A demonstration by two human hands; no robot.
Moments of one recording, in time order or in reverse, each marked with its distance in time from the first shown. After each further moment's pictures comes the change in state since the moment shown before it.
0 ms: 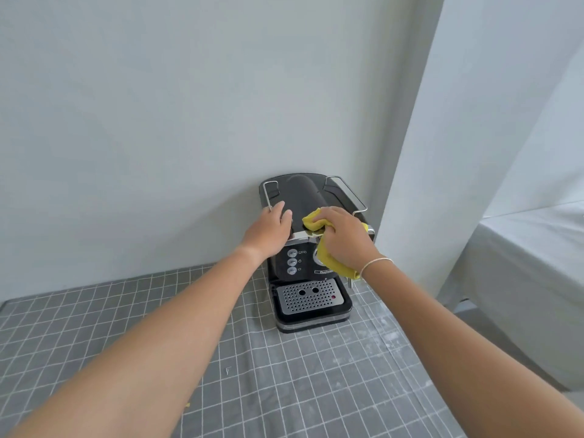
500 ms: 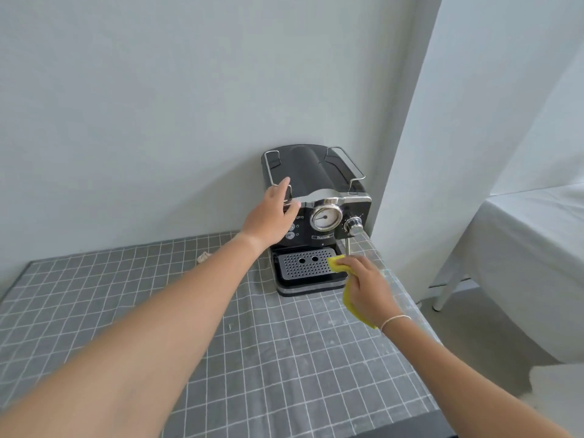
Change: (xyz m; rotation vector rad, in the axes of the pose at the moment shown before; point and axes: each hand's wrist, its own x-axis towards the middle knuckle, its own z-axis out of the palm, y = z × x) left_hand -0.047 0.004 0.014 0.039 0.094 0.109; right_hand -0.124 0.093 0.033 -0.077 -0.004 0.046
